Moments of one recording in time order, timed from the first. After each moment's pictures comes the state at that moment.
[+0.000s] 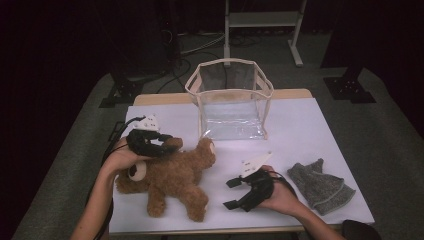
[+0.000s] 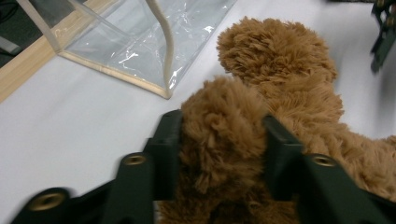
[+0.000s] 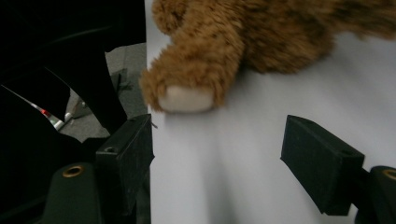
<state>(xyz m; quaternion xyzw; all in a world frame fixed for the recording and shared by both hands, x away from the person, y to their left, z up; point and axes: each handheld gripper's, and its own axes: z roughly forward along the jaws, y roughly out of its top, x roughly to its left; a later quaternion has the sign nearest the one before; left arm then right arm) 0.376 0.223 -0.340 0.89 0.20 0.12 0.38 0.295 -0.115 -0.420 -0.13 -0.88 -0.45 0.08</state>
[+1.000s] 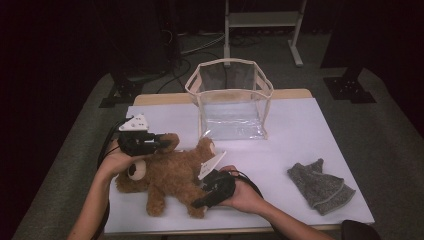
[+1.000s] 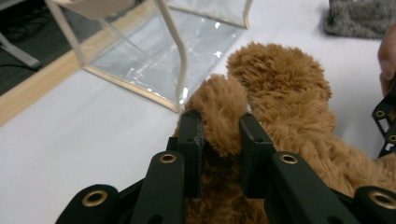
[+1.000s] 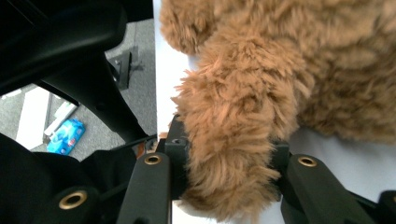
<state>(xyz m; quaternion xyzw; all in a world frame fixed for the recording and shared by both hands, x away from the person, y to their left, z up) 0.364 0.246 -0.331 0.85 0.24 0.15 0.44 0.301 -0.027 -0.414 -0.12 -0.90 -0.39 0.11</state>
